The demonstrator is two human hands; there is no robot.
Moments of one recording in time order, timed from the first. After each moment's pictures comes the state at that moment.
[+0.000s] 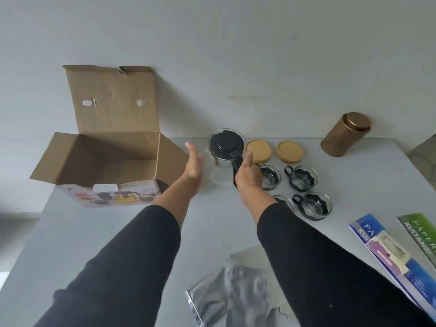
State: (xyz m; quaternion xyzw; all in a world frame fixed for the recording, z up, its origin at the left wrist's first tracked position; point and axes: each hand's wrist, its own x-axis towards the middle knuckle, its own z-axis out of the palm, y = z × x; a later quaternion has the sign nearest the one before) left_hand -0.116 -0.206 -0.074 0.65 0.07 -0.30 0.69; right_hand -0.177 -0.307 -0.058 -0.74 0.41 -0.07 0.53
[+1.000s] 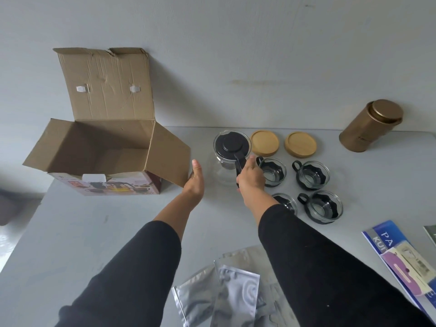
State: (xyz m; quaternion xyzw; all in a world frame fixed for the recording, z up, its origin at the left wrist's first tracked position) left_hand -0.150 -0.223 -0.115 0.73 0.18 -0.22 0.62; right_hand -0.168 -0.332 -0.103 -0.71 0.39 -0.02 0.58
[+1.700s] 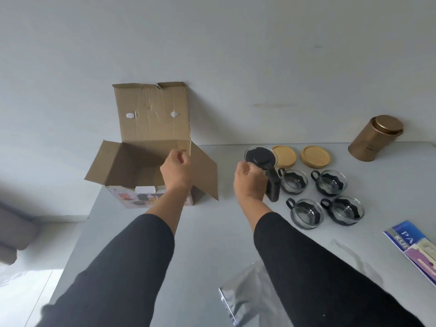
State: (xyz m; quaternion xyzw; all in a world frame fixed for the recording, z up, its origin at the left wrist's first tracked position) left_hand -0.115 -0.111 -0.047 0.87 0.10 0.08 0.48; right_hand -0.180 -0.235 -0.044 -0.78 0.35 -0.15 0.49
